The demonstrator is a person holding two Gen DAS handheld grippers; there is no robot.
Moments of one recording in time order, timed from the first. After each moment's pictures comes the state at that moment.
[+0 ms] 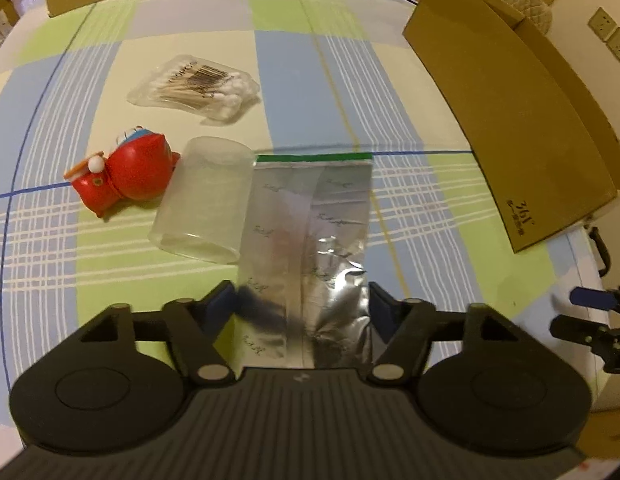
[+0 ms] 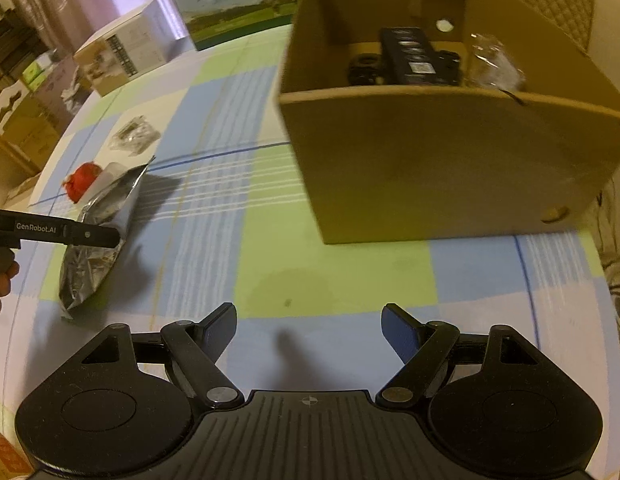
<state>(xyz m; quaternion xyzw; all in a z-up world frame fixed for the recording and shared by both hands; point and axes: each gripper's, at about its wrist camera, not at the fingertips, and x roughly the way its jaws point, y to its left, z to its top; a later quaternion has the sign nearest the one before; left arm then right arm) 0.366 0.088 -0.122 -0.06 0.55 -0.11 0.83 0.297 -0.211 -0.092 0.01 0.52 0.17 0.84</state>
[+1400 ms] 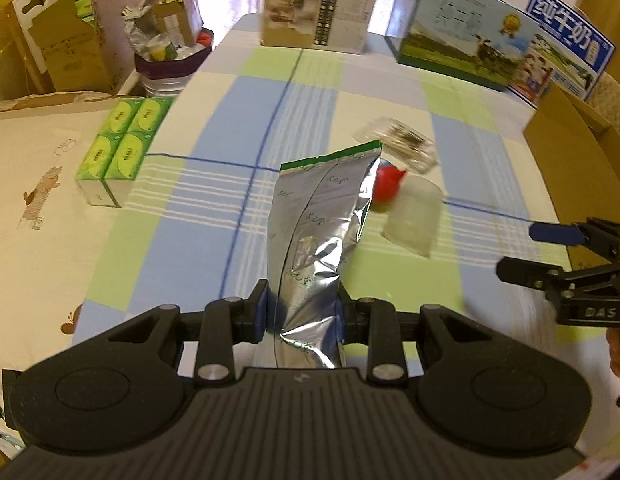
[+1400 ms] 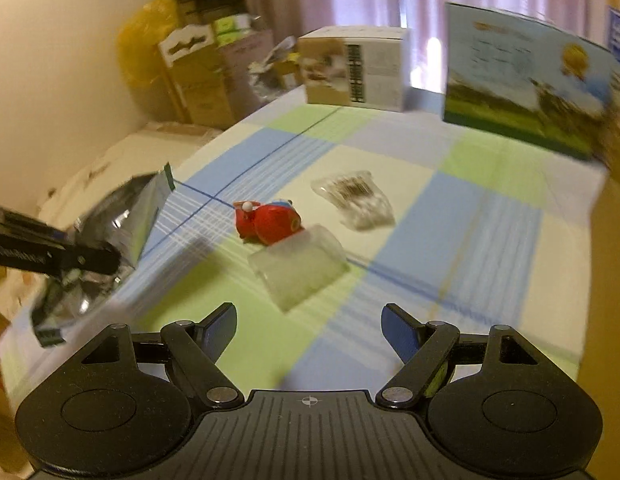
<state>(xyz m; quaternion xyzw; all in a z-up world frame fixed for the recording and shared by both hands) 0.273 0.202 -0.062 -0.10 0.47 0.08 0.87 0.339 -0.015 -0.103 -0.13 0.39 0.43 0.81</state>
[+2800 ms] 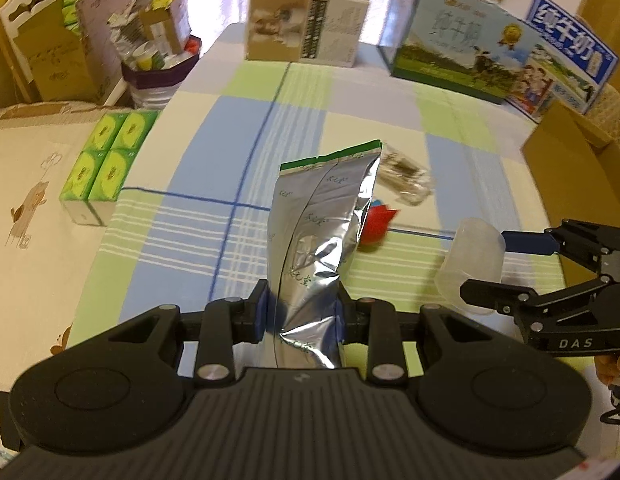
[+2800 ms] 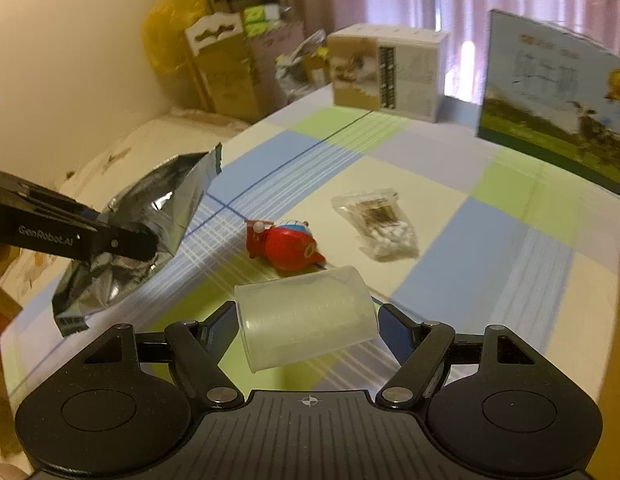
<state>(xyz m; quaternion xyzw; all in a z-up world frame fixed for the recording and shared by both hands) 0.310 0.196 -0.052 -0.10 0.47 0.06 0.88 0.358 -0.003 -0.096 -0.13 0.38 0.46 0.79</state>
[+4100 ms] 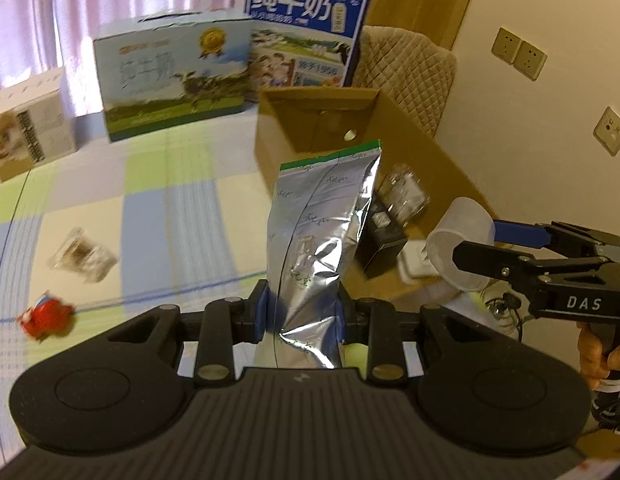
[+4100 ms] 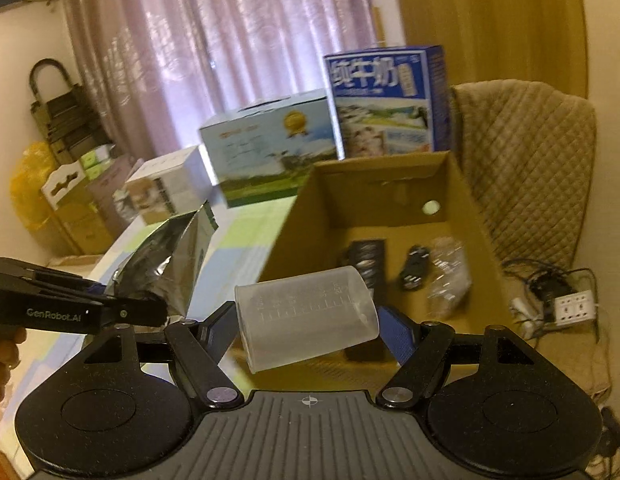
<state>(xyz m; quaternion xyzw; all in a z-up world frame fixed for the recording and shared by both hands) 0.344 -0.074 0.015 -0.02 0.42 -0.16 0.89 0.333 -0.296 0.018 0.03 0.33 0.25 0.91</state>
